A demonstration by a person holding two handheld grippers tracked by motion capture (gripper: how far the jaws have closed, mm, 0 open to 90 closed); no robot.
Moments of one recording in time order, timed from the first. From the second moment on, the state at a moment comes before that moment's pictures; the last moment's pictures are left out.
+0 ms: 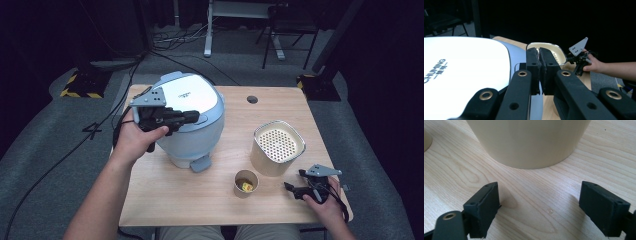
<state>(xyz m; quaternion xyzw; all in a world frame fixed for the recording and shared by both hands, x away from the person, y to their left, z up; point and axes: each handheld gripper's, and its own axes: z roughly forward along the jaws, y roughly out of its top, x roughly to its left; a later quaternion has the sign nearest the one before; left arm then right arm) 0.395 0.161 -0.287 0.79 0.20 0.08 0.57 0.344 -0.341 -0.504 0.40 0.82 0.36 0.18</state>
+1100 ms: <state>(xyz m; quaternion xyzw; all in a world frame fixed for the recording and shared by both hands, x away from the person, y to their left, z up) 0.386 0.141 -0.281 0.82 0.20 0.13 0.51 0.344 -0.341 -0.504 0.40 0.82 0.36 0.18</state>
